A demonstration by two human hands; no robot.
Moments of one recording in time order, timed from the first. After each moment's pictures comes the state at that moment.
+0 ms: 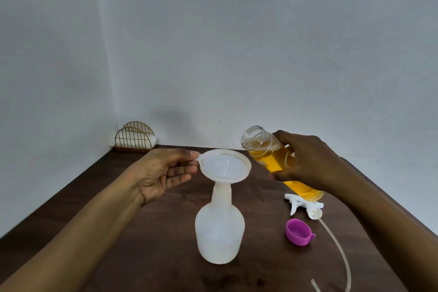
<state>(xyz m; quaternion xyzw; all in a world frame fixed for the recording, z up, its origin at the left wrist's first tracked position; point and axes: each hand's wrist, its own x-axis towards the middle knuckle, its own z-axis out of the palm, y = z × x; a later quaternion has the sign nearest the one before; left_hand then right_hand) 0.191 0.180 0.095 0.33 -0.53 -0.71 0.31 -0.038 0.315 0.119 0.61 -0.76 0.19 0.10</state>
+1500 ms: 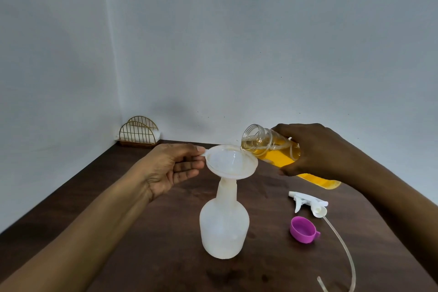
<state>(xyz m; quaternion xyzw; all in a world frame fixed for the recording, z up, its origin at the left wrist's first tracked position) 0.192 0.183 0.093 0.33 -0.52 -0.72 0.33 -0.032 0.314 0.137 0.65 -0.74 0.10 0.12</state>
